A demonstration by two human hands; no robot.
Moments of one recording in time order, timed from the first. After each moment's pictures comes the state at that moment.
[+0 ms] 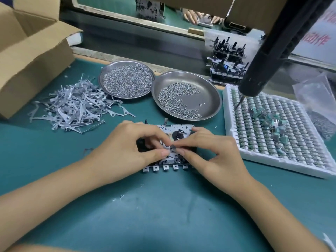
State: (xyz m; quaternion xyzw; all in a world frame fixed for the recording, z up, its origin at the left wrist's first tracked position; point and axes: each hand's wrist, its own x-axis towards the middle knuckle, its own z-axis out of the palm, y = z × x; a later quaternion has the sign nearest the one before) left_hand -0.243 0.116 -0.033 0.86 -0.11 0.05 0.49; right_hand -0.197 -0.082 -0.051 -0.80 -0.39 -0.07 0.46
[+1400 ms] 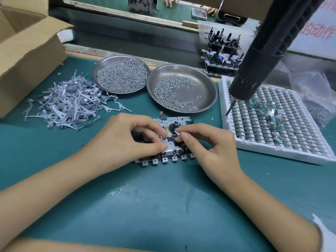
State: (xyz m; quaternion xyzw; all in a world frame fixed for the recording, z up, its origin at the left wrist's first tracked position) left_hand -0.241 0.118 -0.036 0.83 -0.05 -0.01 0.55; right_hand -0.209 -0.076 -0.053 -0.79 -0.26 -0.07 0.56
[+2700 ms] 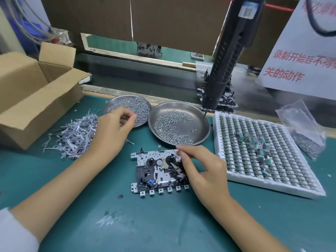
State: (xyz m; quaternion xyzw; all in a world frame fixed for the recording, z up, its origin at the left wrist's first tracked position) left_hand -0.171 0.150 -0.033 0.88 0.08 0.28 0.37; right_hand -0.194 -0.071 -0.051 -0.78 -0.29 -0.23 0.50
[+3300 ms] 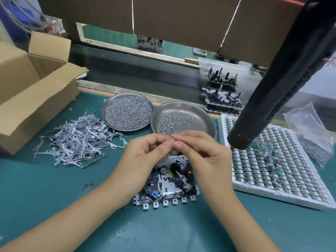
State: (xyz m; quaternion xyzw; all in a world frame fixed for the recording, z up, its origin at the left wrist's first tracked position) left_hand -0.211 0.092 -0.020 0.65 -0.02 0.07 0.76; right_hand -0.177 -0.042 -0.024 -0.68 -0.24 -0.11 0.68
